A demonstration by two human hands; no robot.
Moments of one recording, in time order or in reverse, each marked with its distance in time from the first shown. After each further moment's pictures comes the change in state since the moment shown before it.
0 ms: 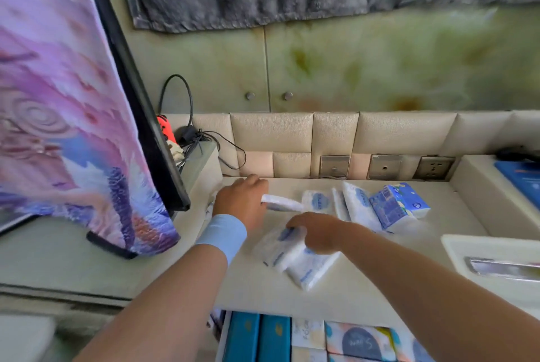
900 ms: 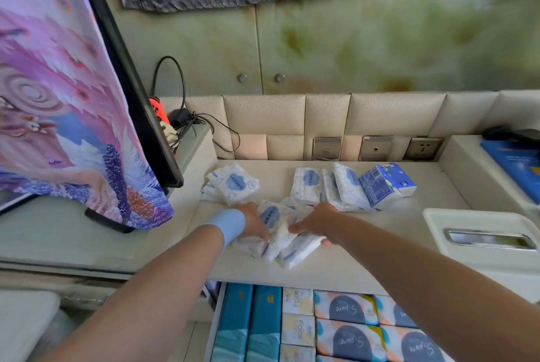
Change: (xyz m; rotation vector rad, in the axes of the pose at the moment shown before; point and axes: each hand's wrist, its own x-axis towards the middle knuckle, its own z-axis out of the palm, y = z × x) left_hand -0.015 0.017 0.054 -0.338 -0.830 -0.358; right_hand 0.003 0.015 0.038 0.733 0.109 0.568
